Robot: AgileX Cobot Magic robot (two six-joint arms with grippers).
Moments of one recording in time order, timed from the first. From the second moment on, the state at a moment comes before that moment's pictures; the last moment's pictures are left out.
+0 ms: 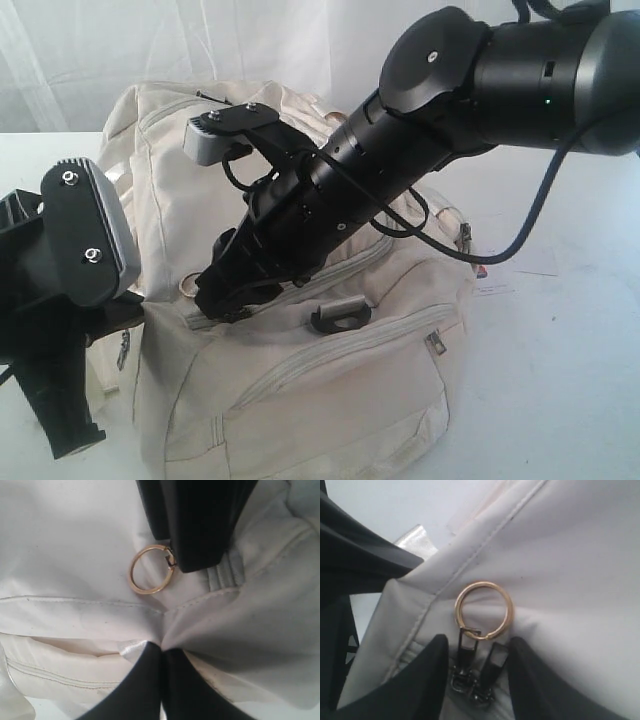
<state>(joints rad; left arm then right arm) -0.79 0.99 -0.61 0.24 0.45 0.32 0.80 1.71 -1.29 0.76 0.88 -0.75</state>
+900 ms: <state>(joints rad) -0.79 0.99 -0.61 0.24 0.44 0.32 0.81 1.68 -1.29 0.70 0.87 -0.72</state>
